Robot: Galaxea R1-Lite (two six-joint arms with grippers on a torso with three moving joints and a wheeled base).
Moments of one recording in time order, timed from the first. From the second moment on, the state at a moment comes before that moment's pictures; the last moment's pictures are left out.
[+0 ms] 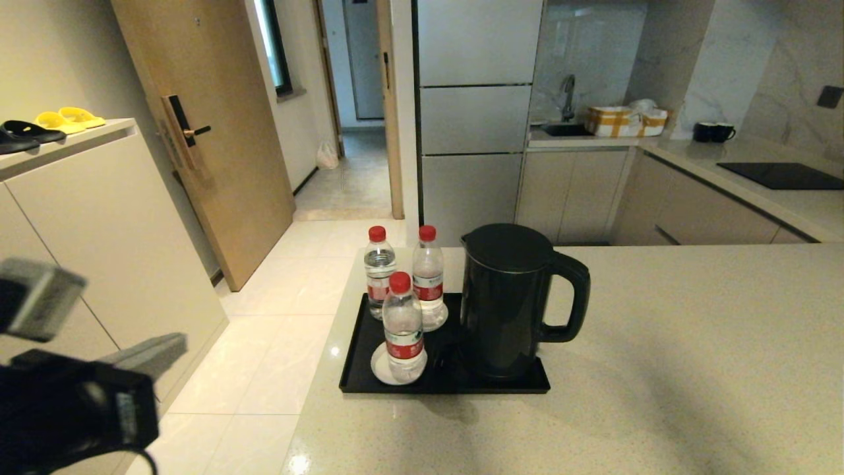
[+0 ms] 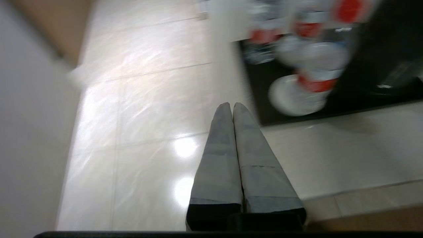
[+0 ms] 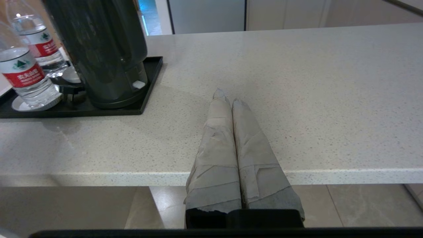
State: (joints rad) left arm -0.47 0.95 -0.50 -0.13 0.34 -0.04; right arm 0.01 0.00 0.00 0.00 0.00 0.00
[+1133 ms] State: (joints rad) left arm 0.01 0.03 -0.63 0.92 0.06 -0.08; right arm 0.01 0.00 0.00 0.00 0.00 0.00
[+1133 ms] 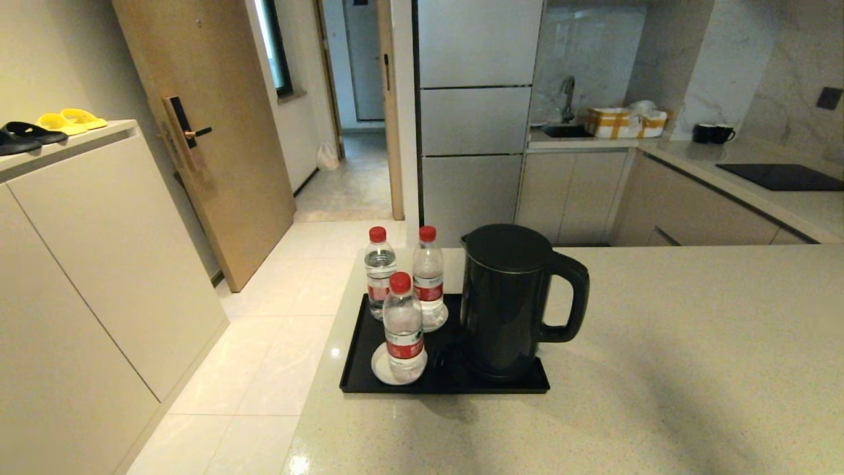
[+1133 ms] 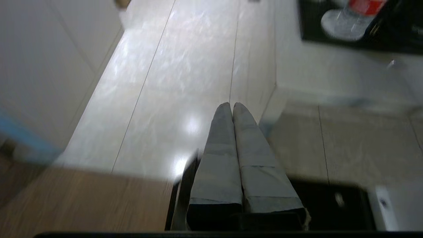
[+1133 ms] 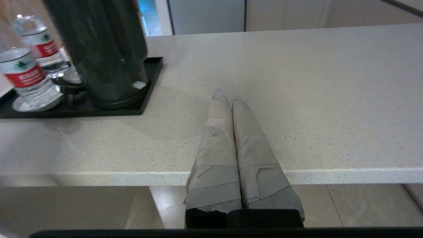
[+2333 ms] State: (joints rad) left arm 0.00 0.00 0.00 0.05 0.00 0.05; right arm 0.01 0.00 0.00 0.00 0.00 0.00
